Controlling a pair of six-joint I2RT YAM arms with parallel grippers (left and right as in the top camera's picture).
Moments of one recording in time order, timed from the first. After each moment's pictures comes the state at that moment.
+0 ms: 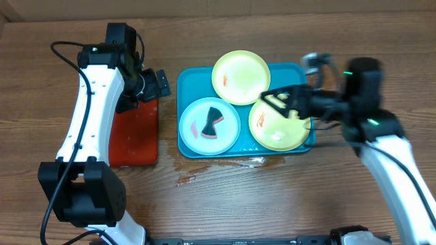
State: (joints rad) left arm -0.02 1.83 1.68 -1.24 0.09 -0.37; right arm 0.15 1.34 1.04 -0.35 -0.97 0.43
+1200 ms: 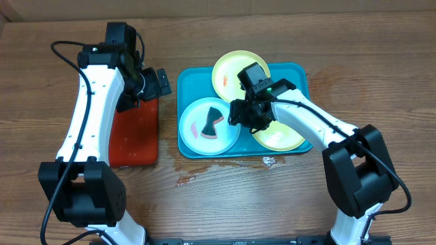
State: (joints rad) left arm -0.02 1.83 1.68 -1.23 0.11 -0.37; right arm 0.51 1.96 1.38 -0.72 -0.25 0.60
